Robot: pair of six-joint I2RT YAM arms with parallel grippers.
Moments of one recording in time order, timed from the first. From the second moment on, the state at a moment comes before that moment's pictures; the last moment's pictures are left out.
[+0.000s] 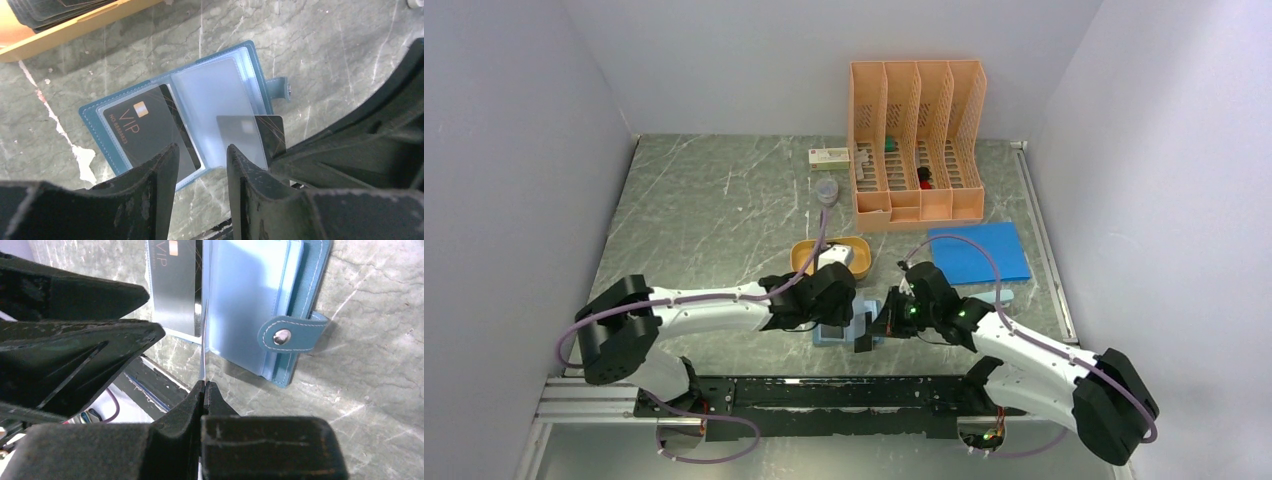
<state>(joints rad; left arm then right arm) -1.14 1.52 0.88 -0.25 -0.26 -0.82 0.72 0.97 0.39 -0.23 -0.31 0.85</state>
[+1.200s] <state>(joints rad) -1.05 1.57 0.76 -0.15 -0.31 -0.86 0.74 1.06 0.46 -0.16 -0.34 0.81</state>
